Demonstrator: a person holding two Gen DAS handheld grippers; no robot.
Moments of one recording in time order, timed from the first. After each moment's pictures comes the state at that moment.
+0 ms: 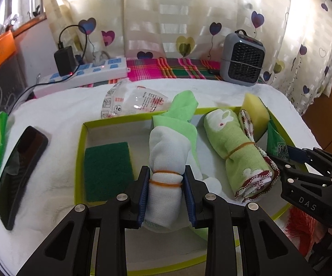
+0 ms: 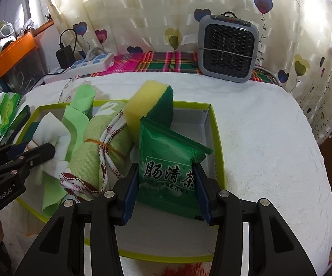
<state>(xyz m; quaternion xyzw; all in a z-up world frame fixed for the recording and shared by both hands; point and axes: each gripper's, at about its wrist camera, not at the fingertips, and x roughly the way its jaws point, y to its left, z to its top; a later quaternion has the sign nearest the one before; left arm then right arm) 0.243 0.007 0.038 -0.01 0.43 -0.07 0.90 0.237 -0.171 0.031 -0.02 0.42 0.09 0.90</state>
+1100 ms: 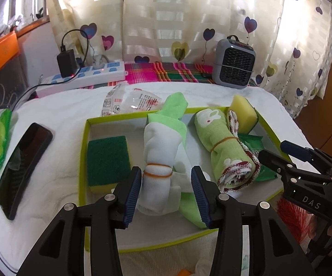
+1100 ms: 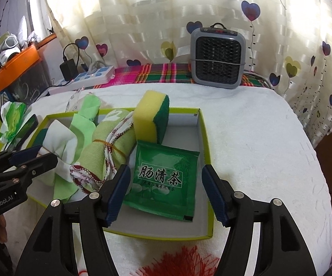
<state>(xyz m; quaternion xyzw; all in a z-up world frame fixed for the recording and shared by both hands) 0.220 0.006 0.051 -0.01 0.42 -0.08 0.91 0.214 -0.182 0.046 0.01 0.39 0.08 0.92</state>
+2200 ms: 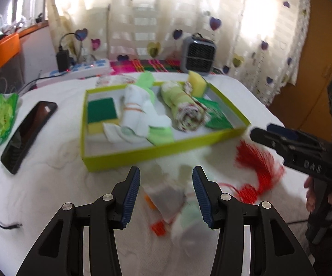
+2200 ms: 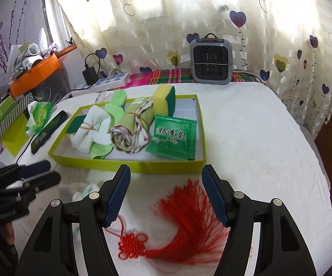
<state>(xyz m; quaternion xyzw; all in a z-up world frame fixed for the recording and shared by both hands) 0.110 0.006 0.057 -0.01 0.40 -0.16 0.90 0.126 -0.198 0.062 0.04 0.36 0.11 0.92</state>
